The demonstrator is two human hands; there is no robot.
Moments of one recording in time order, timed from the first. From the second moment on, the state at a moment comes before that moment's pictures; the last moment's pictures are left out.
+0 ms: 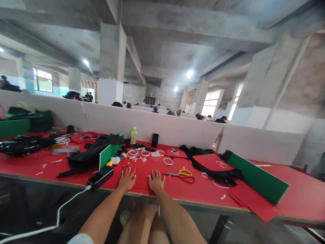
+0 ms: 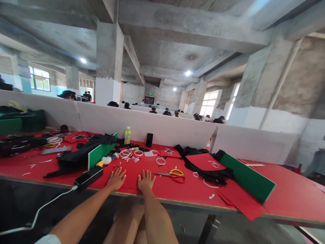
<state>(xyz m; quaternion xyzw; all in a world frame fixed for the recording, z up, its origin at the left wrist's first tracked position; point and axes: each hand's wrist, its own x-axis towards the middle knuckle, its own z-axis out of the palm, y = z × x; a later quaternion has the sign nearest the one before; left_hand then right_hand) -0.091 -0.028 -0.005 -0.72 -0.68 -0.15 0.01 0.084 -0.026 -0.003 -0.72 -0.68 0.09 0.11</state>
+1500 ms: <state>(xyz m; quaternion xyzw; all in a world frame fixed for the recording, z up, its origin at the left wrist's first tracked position) -0.032 -0.020 -0.007 -0.78 -0.62 -0.10 0.02 0.073 -0.030 0.012 -0.67 -0.72 0.02 0.15</state>
